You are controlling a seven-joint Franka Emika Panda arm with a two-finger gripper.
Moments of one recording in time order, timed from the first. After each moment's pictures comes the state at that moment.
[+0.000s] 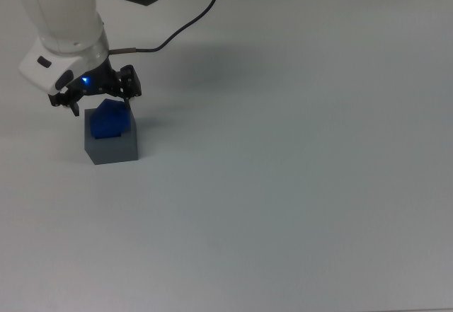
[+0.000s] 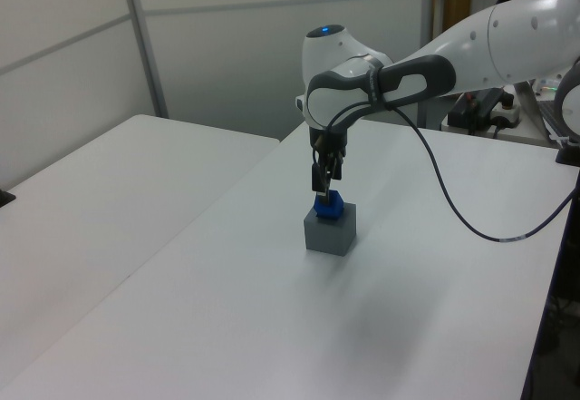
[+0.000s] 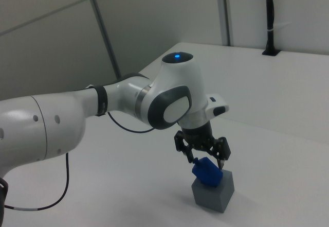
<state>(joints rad) -0.21 0.32 0.03 -1.64 -0.04 2.02 -0.35</state>
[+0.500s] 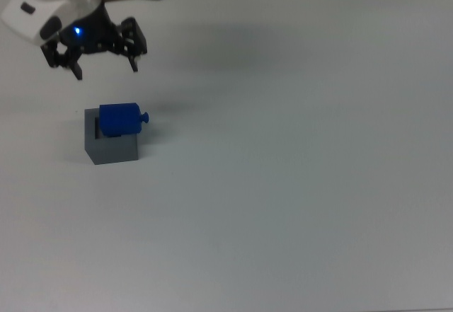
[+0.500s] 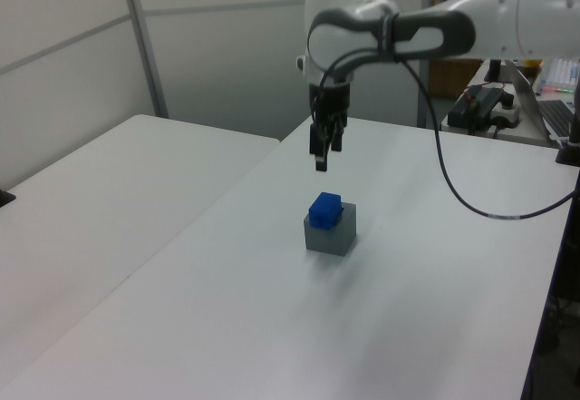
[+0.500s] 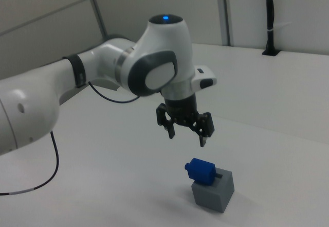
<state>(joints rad) -0.21 0.24 0.03 -1.50 0.05 1.75 -0.35</state>
